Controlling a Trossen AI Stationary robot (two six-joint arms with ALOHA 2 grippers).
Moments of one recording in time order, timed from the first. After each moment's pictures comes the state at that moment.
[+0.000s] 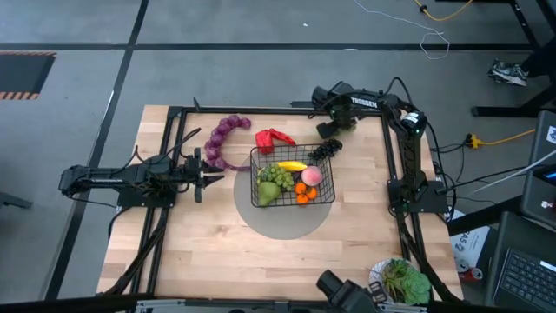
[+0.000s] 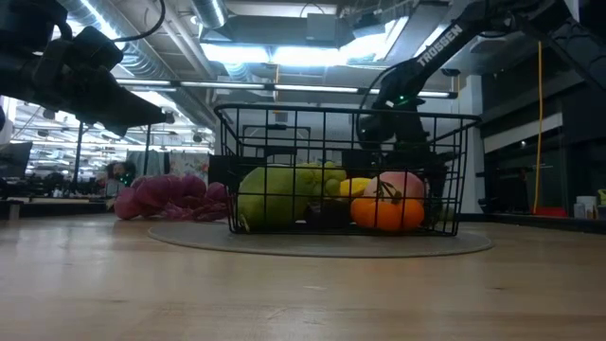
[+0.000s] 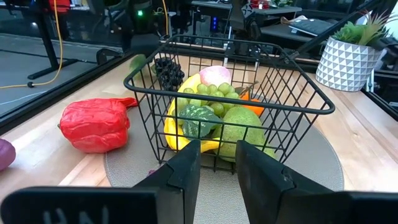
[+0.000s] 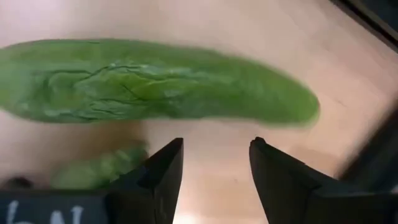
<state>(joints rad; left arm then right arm) 0.08 0.12 0.01 0.04 -0.12 -0.10 -0.75 2.06 1.52 -1.22 0.20 0.44</state>
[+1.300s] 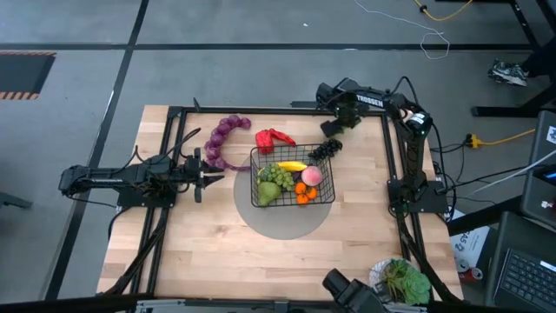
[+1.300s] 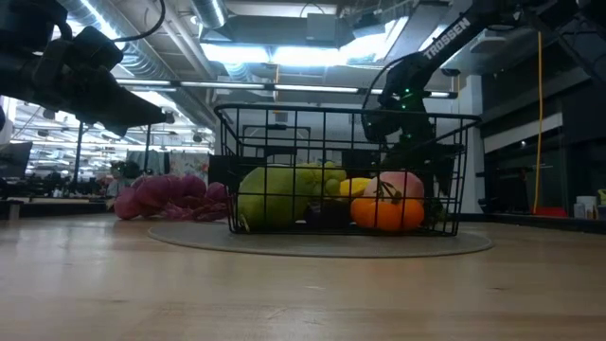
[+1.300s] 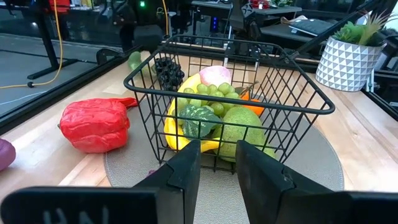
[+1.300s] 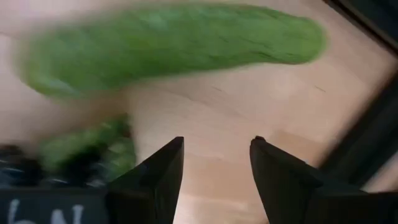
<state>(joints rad) 0.08 0.12 0.01 0.04 -0.12 -0.10 -0.78 2.01 1.51 -1.26 0.19 0.40</state>
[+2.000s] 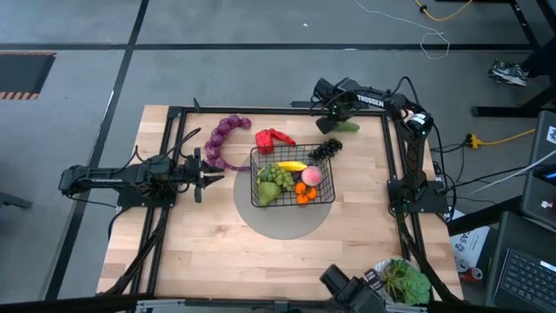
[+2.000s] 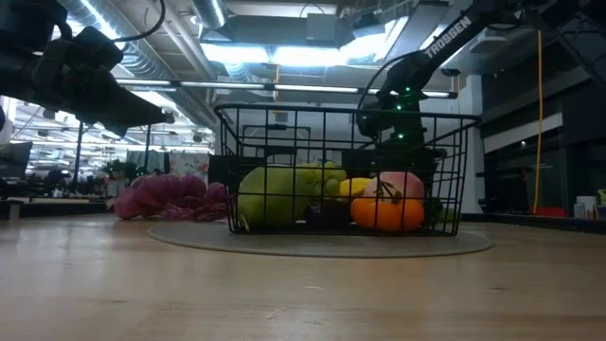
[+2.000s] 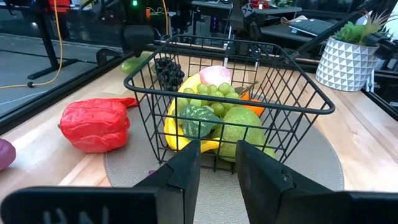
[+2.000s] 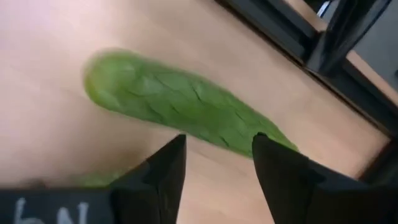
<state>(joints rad) 0.08 0.12 0.01 0.04 -0.12 -0.10 -0.78 2.00 1.51 -1.08 0.21 0.21</state>
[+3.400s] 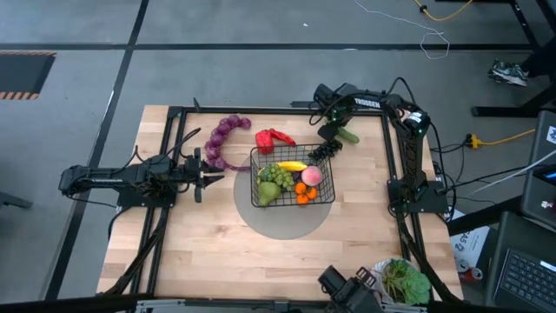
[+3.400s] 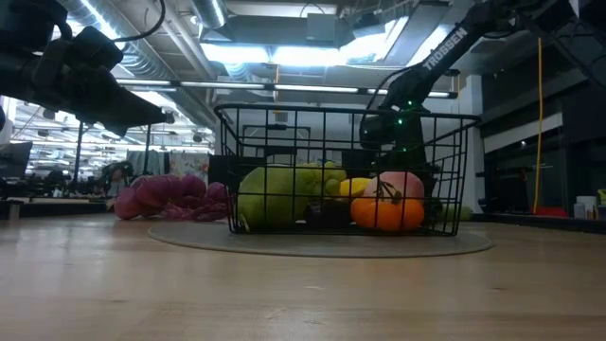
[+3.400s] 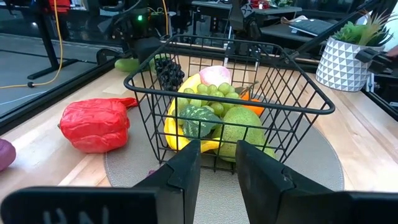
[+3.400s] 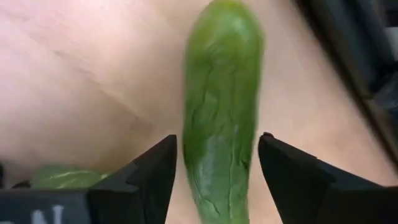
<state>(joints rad) 0.08 0.12 0.01 0.04 -0.12 -0.10 -0.78 2.04 1.44 -0.98 0.16 -0.02</state>
